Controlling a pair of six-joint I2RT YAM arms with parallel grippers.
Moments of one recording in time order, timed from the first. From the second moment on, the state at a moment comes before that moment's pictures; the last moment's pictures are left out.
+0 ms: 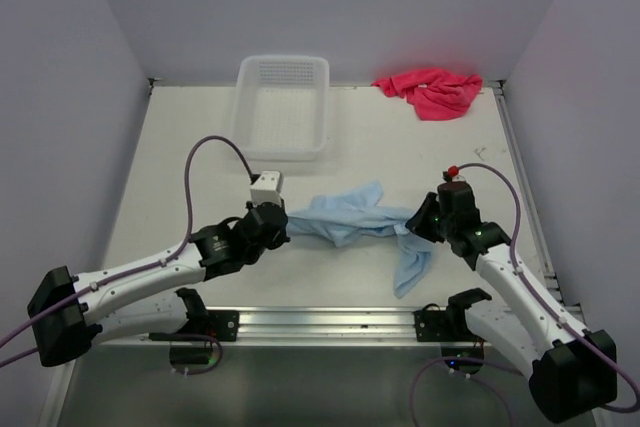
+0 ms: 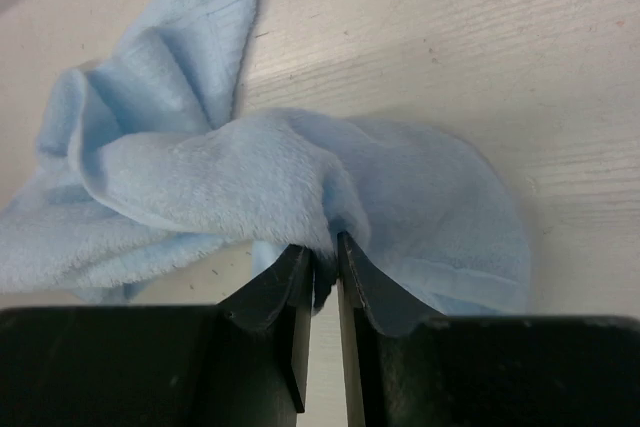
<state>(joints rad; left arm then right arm) -1.00 1.04 0.67 -0.28 -0.53 -0.66 0.31 0.85 0.54 -0.50 -0.01 0.71</state>
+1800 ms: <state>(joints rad) -0.99 0.77 0.57 -0.60 -0.73 -0.86 0.30 1.03 1.02 -0.69 0.29 0.43</state>
